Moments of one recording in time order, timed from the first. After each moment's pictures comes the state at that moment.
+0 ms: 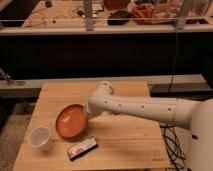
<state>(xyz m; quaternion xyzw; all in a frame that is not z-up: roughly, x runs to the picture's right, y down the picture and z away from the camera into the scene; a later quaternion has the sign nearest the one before) -0.121 0.141 0.815 -0.05 -0.31 -0.67 0.68</state>
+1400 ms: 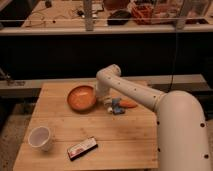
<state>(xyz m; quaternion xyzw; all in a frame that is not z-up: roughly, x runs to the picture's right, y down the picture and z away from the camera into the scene) 0.008 0.061 0.922 -0.12 -0.26 -0.56 0.78</state>
